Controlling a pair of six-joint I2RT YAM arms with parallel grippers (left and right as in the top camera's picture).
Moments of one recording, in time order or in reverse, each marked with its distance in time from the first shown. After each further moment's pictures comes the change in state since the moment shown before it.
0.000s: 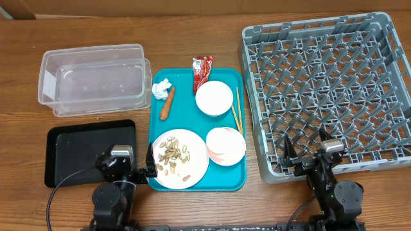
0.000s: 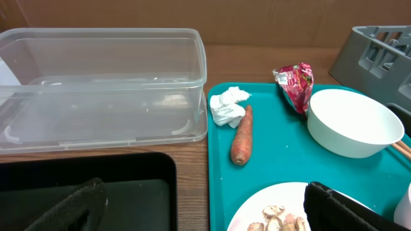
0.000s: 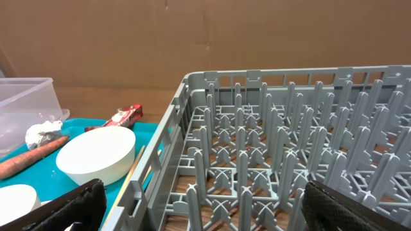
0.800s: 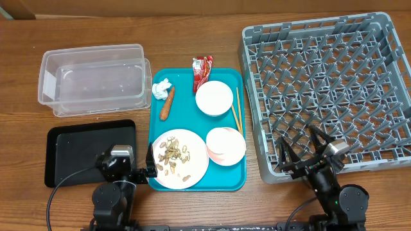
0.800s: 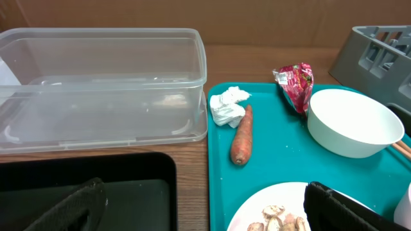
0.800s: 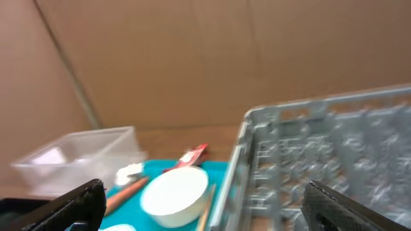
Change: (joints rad) left arm 0.000 0.000 0.000 0.000 0.000 0.000; right arm 0.000 -0.001 0.011 0.143 -0.201 0.276
